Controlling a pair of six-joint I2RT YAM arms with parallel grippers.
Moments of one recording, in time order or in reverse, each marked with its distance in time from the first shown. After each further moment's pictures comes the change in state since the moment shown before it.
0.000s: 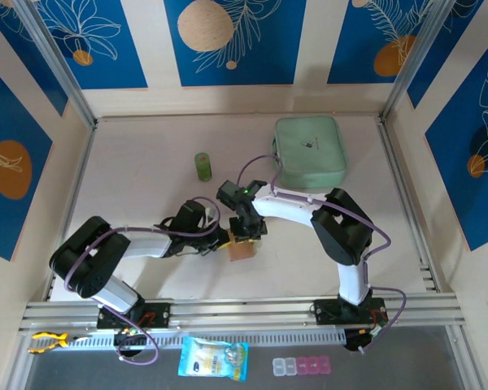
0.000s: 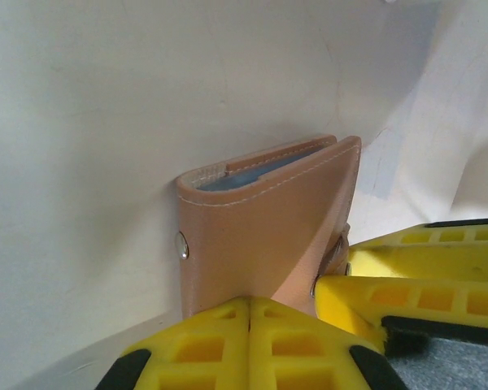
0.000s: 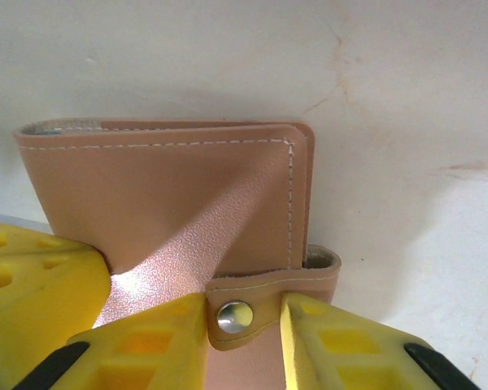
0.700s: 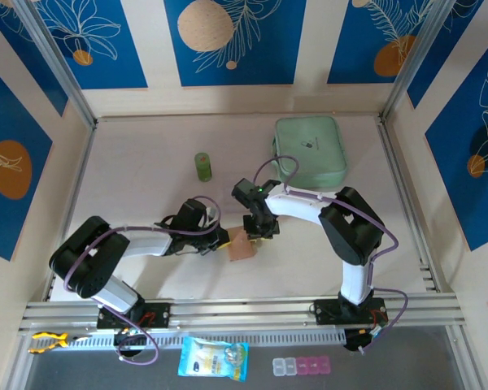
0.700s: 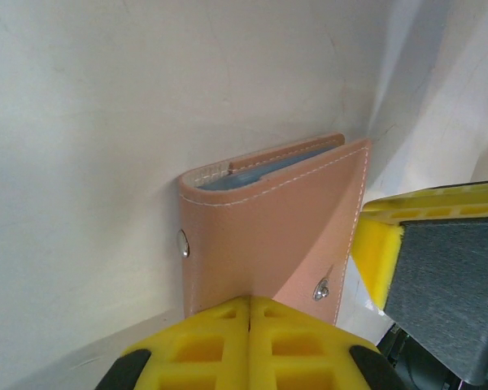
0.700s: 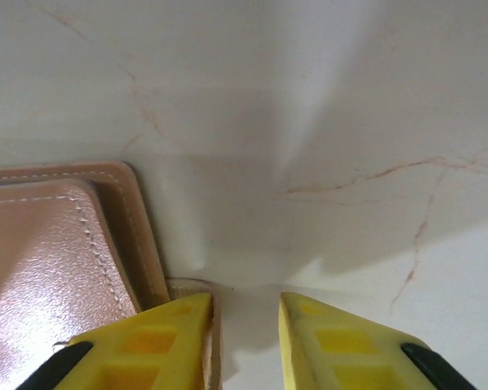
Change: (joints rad) left arm 0.000 -0.002 0.024 -0.052 -0.001 0.018; right arm -0.085 -0.053 -0.131 0.068 0.002 0.000
